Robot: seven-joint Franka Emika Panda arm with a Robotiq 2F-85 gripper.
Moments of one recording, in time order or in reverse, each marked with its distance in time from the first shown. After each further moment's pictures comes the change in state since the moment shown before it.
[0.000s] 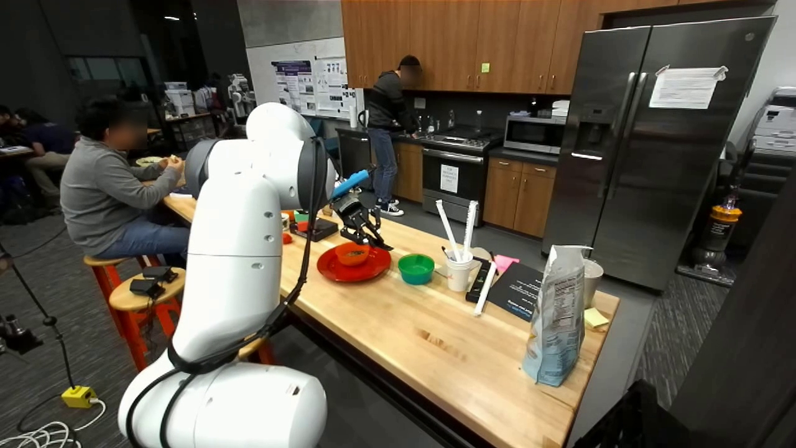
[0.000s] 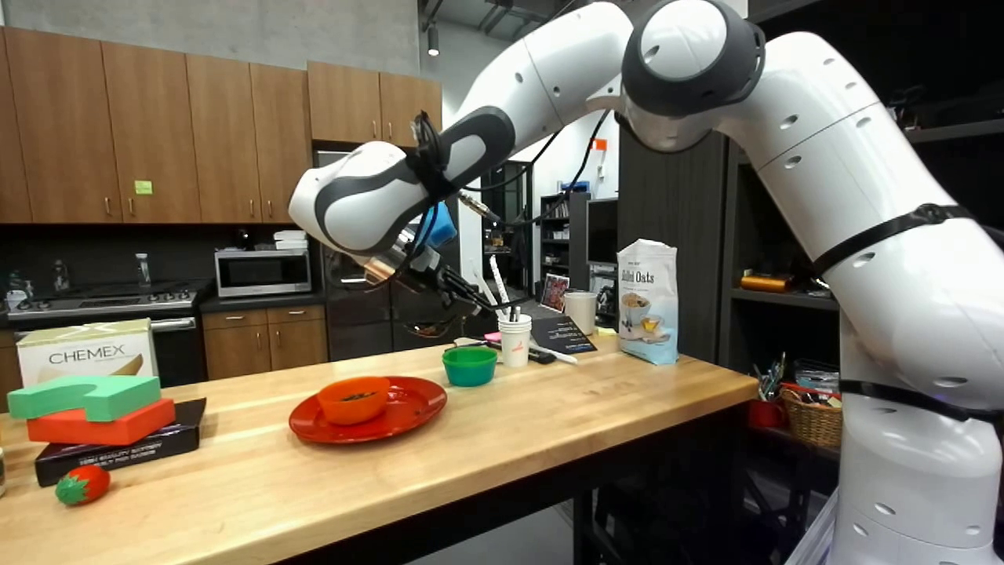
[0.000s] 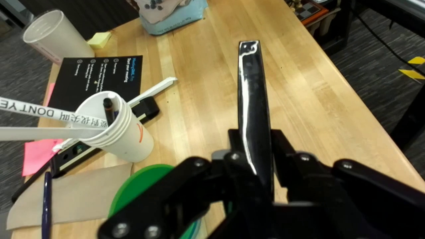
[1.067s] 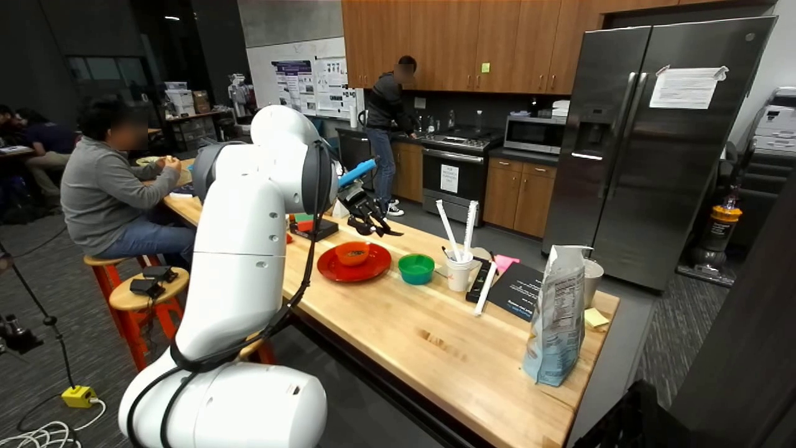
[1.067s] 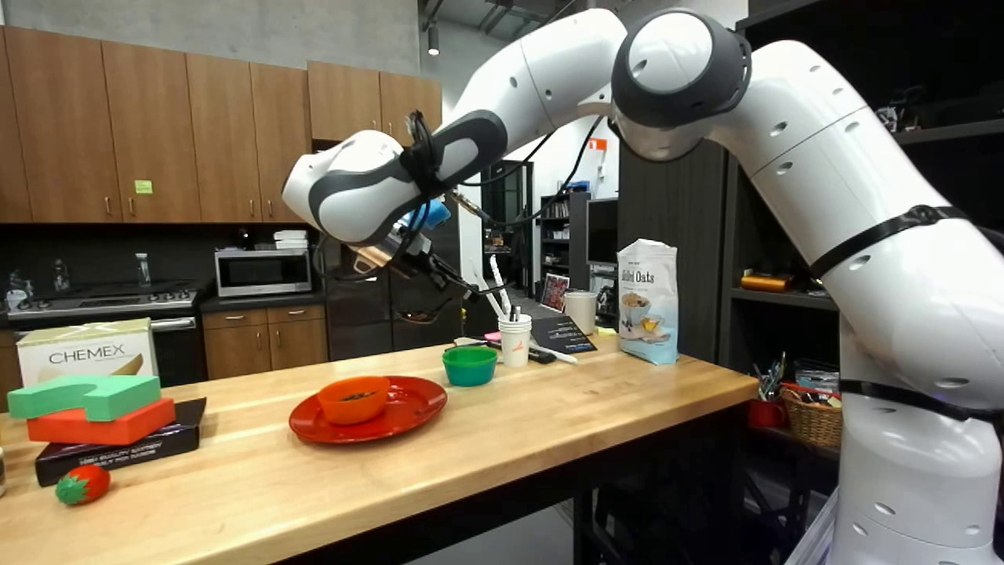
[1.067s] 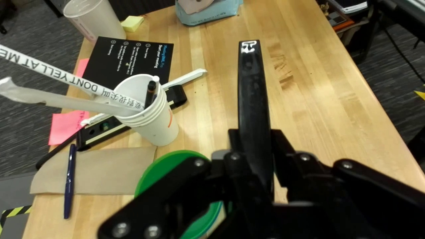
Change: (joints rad) arm -0.001 0.044 -0.002 0.110 -0.072 -0.011 -0.186
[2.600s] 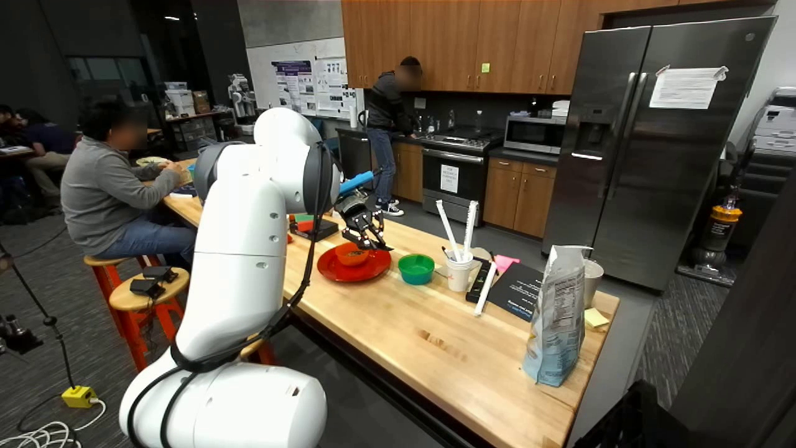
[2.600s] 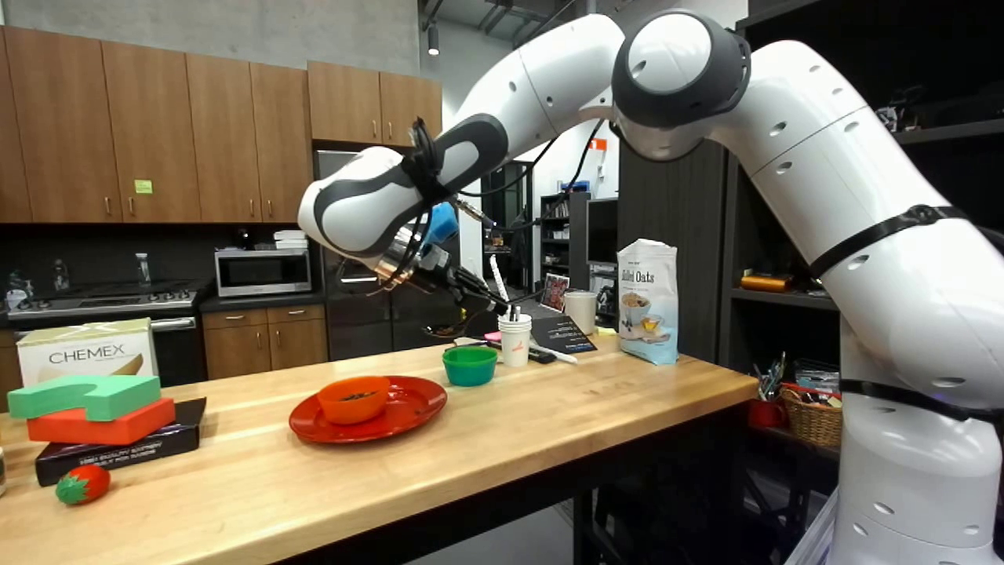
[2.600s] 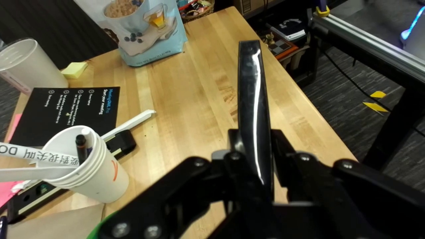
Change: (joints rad) arm -0.013 -0.002 0.000 -0.056 0.096 -0.135 0.147
